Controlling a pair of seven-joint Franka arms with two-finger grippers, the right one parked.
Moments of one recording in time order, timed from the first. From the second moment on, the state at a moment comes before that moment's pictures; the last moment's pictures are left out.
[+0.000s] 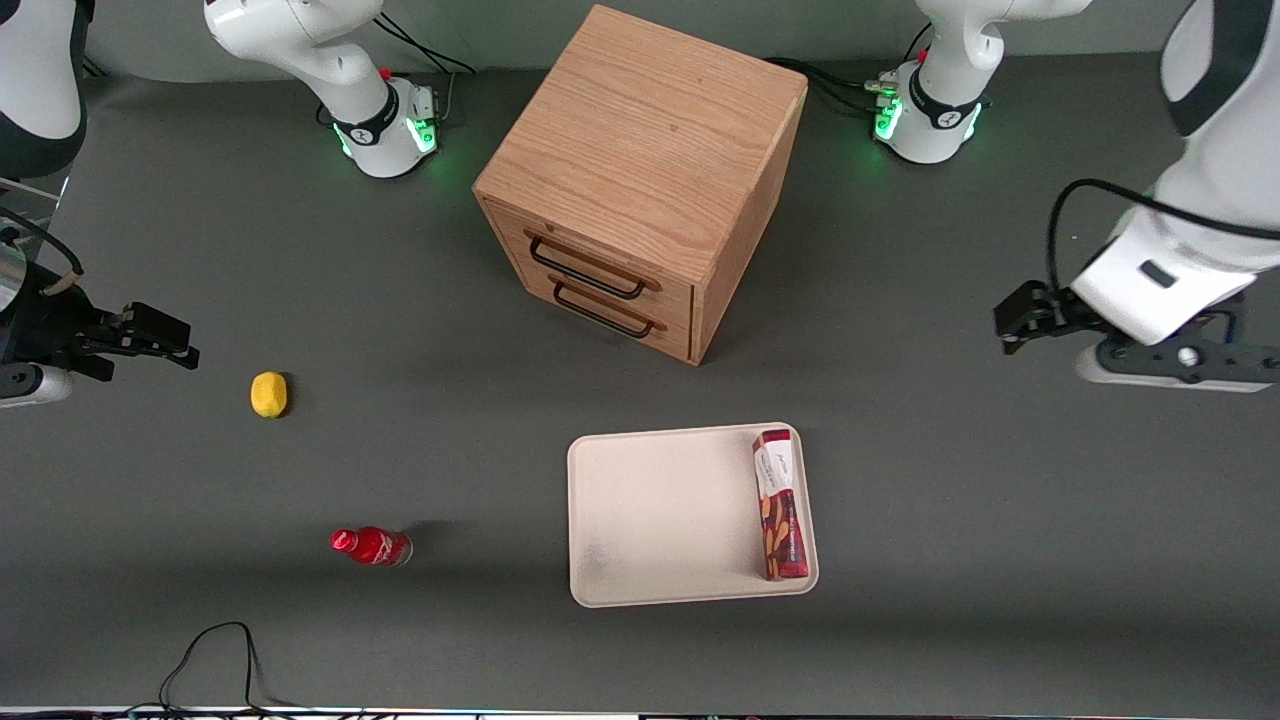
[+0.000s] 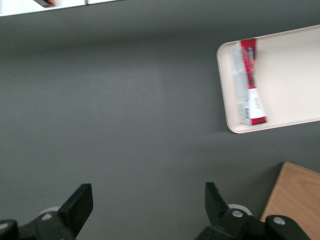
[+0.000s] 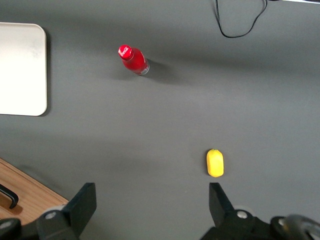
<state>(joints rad) -0.04 0.12 -0.14 -1.47 0.09 1.67 -0.10</state>
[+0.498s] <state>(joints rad) -0.11 -0.03 0.03 -1.66 0.08 1.73 -0.08</state>
